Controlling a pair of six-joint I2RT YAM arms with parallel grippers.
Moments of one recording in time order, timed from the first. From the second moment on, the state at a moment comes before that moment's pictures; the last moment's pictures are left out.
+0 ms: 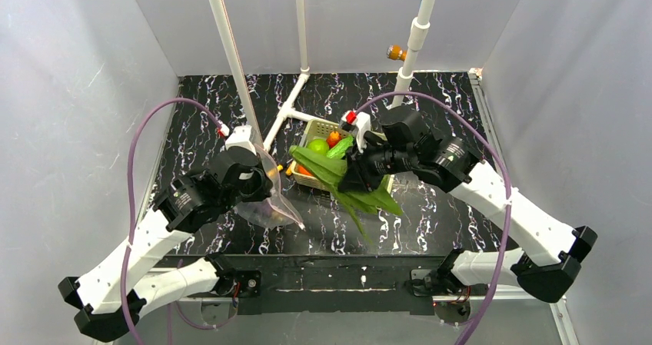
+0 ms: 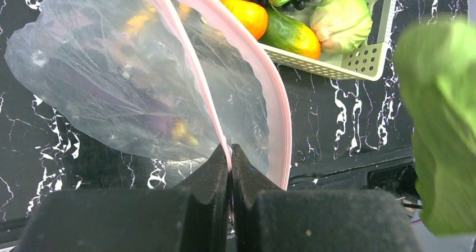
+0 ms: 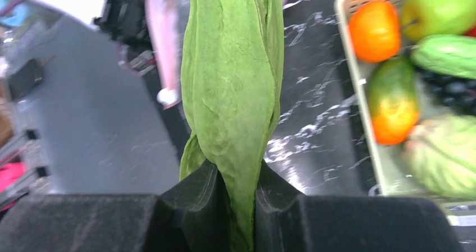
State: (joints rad) left arm -0.83 0.88 1.17 -1.05 -0.35 -0.71; right arm 0.87 1.21 1.41 -0.83 -0.43 0.15
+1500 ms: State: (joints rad) left arm -0.82 0.81 1.14 -0.99 -0.42 -0.76; right arm 1.09 1.46 1.64 -1.01 -0.34 0.62
